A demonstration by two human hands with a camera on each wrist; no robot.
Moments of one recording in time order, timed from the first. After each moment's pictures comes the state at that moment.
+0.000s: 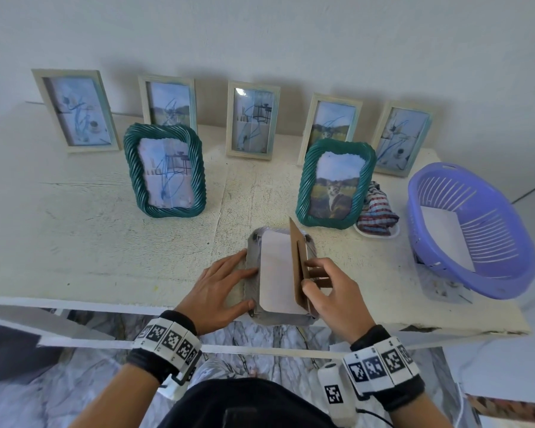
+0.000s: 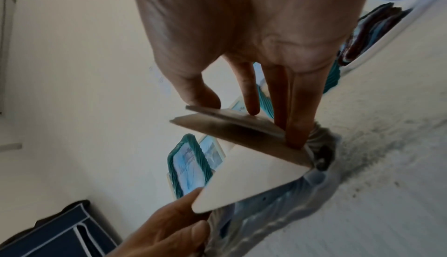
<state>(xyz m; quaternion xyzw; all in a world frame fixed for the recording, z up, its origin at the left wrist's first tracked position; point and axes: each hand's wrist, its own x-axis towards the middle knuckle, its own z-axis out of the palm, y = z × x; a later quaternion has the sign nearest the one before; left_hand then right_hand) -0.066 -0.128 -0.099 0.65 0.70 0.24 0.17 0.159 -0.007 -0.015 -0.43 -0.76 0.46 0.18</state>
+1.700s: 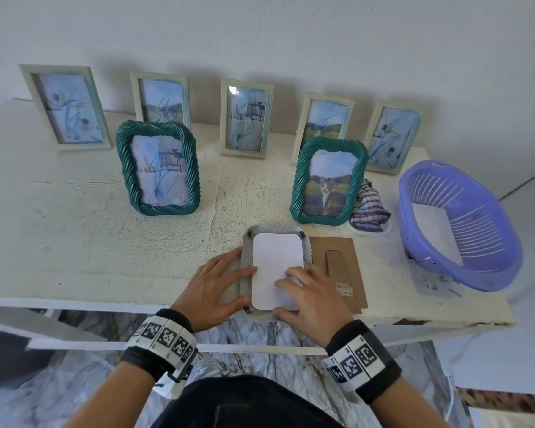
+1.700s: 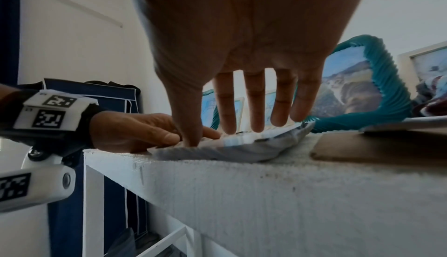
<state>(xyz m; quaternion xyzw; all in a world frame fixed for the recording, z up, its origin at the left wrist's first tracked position) -0.064 -0.129 -0.101 0.65 0.69 0.26 0.16 0.153 -0.013 -0.040 -0.27 -0.95 0.13 -0.01</state>
